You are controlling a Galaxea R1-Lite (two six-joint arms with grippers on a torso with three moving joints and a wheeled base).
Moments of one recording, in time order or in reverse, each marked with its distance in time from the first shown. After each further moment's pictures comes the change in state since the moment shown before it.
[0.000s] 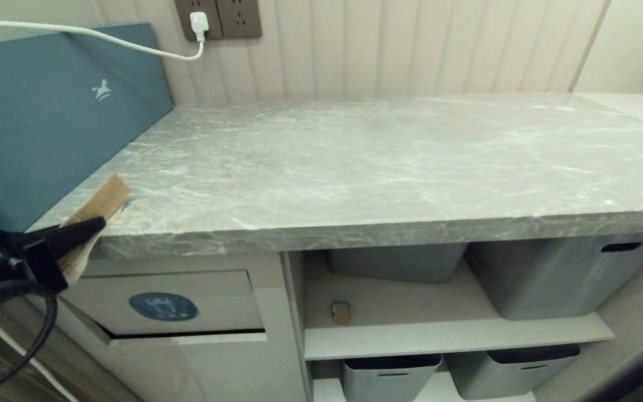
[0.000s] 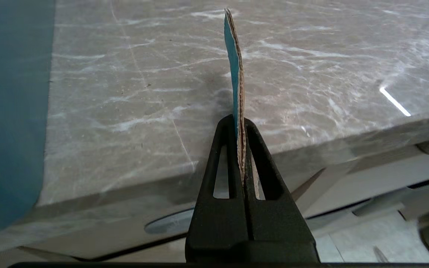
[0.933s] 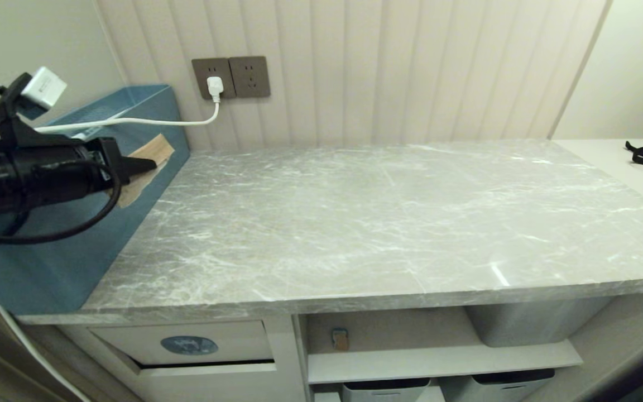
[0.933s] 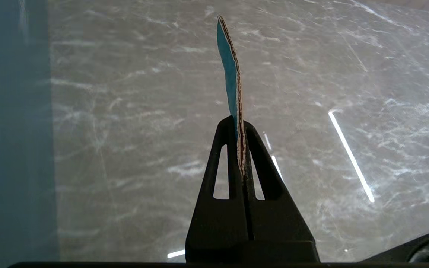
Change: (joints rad) left arm -0.022 0.324 -0.560 0.290 -0.030 -0.203; right arm 0.000 0.000 0.000 -0.001 0.001 0.001
